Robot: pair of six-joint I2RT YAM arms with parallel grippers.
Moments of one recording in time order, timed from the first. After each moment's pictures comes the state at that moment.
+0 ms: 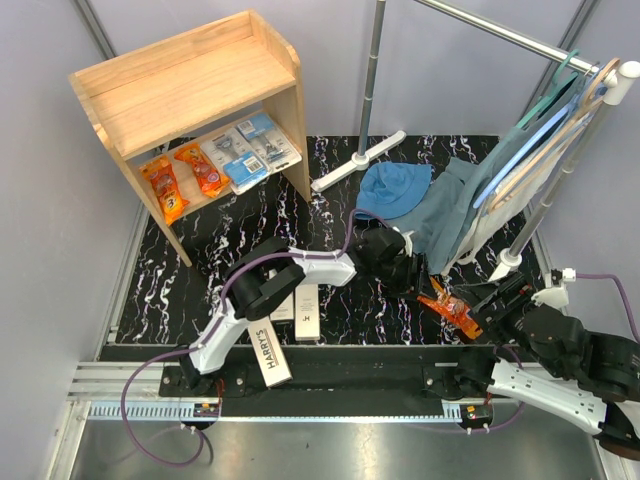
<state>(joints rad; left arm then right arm) -1.03 2.23 1.46 0.13 0.47 -0.97 1.11 0.23 0.97 -1.33 0.64 1.54</state>
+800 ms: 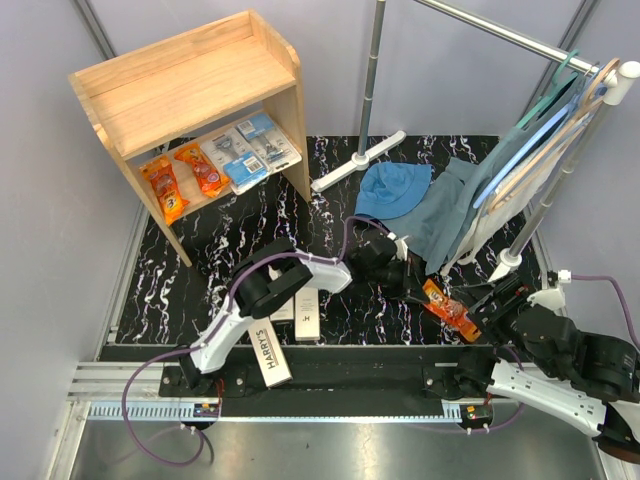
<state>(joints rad) -1.02 2.30 1.38 0.42 0.53 -1.07 1.09 0.23 0.95 -1.33 0.63 1.54</state>
